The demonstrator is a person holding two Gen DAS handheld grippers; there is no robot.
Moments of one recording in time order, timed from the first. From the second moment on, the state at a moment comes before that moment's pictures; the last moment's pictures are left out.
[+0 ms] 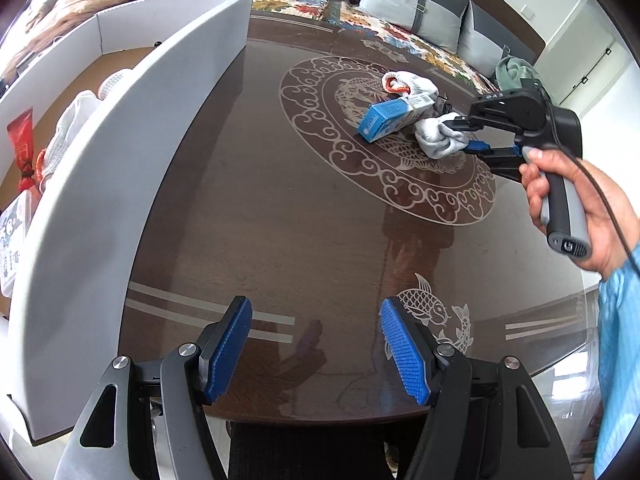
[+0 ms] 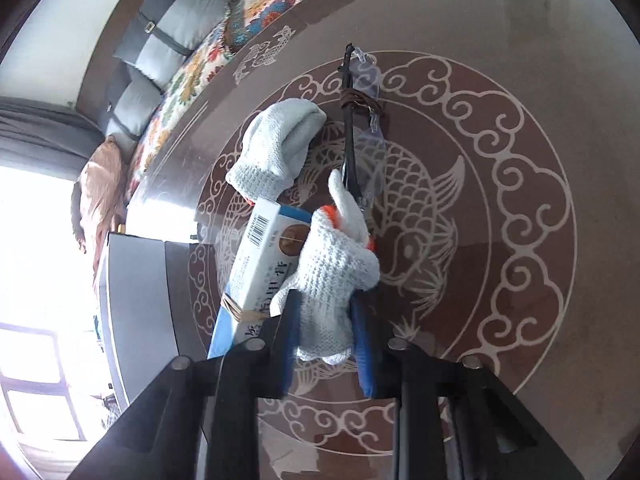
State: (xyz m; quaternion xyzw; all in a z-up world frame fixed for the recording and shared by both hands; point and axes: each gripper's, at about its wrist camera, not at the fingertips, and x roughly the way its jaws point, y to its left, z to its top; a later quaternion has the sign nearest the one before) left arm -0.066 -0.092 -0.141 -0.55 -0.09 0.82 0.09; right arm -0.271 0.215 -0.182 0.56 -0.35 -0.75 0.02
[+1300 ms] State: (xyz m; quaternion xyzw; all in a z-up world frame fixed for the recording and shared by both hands) left arm -0.277 0.054 -0.158 -0.56 0.17 0.79 0.19; right arm -0.080 0.262 -0.143 0.48 -0.24 -0.84 0.09
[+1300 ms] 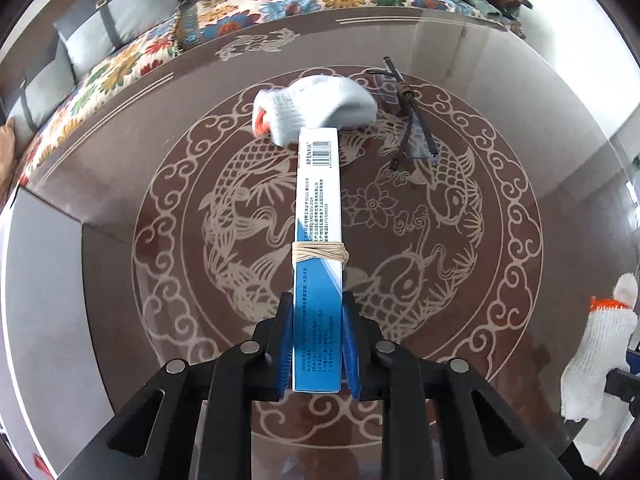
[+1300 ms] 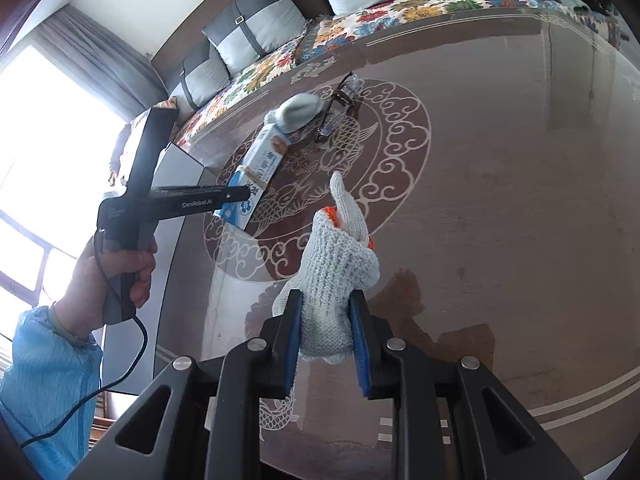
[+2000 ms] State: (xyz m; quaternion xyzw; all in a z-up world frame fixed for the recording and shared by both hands) left arm -0.128 0.028 -0.102 -0.49 0.06 0.84 0.22; right arm -0.066 0.248 -0.132 0.47 -0.21 -0.85 0.09
